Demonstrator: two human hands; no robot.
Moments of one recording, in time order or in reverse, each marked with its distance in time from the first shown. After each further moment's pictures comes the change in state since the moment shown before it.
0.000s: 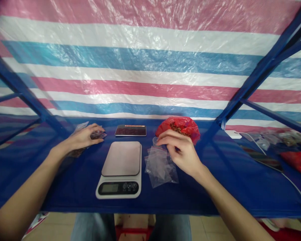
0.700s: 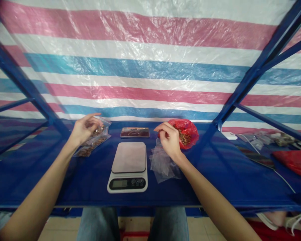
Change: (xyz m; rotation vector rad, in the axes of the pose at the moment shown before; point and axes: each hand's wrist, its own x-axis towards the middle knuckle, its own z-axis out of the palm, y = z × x) left_hand -0.001 0.022 -0.029 -0.484 0.457 0.001; right_hand 0.024 0.032 0.057 0.003 0.291 0.162
